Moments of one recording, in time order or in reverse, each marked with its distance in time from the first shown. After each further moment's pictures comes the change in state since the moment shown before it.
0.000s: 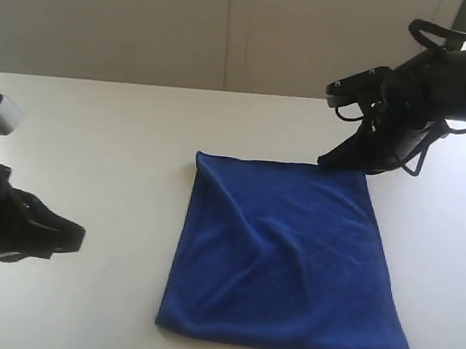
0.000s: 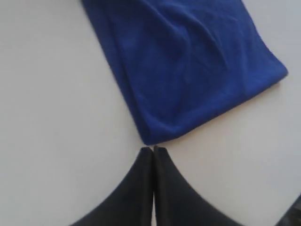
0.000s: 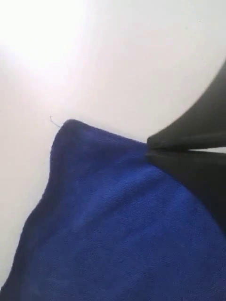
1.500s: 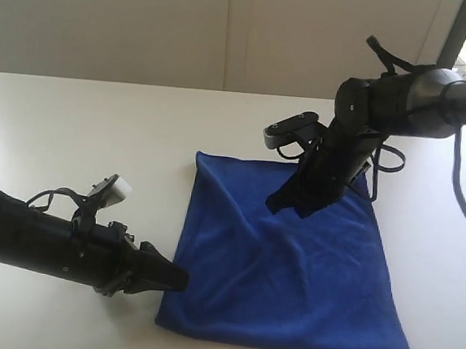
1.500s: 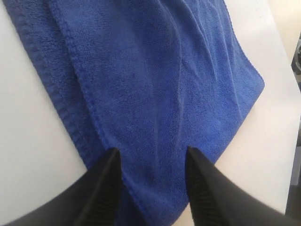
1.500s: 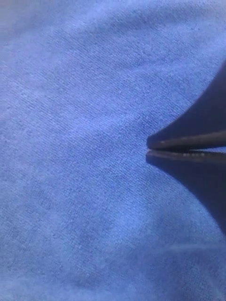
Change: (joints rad) left arm -0.019 0.807 -0.079 -0.875 0.236 0.937; right arm 0.052 0.190 -0.109 0.538 0.090 -0.579
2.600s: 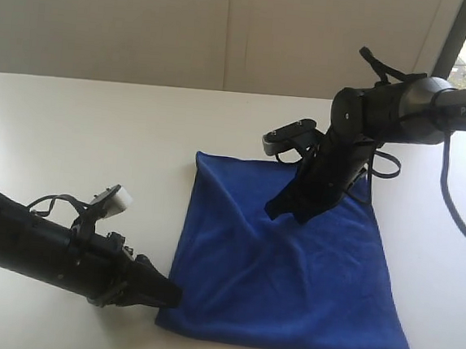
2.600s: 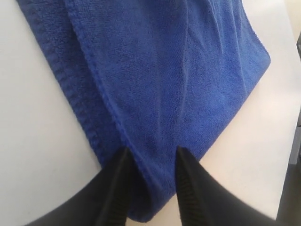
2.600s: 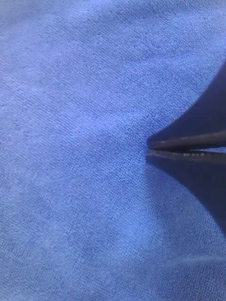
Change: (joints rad) left arm 0.000 0.000 0.000 0.106 -0.011 -0.094; right arm 0.000 0.033 0.000 -0.003 -0.024 0.004
